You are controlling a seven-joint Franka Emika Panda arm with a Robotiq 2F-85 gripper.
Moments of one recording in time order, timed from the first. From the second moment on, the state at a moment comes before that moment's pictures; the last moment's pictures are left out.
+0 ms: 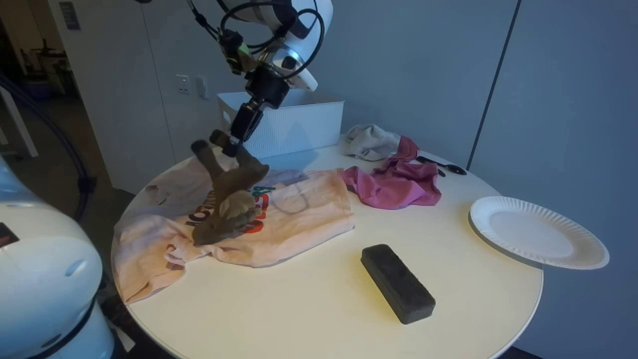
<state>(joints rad) -0.10 -0.16 -0.09 -2.13 0.14 1.32 0.94</state>
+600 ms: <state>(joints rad) -0.11 -0.15 -0.09 -2.14 0.14 1.32 0.90</state>
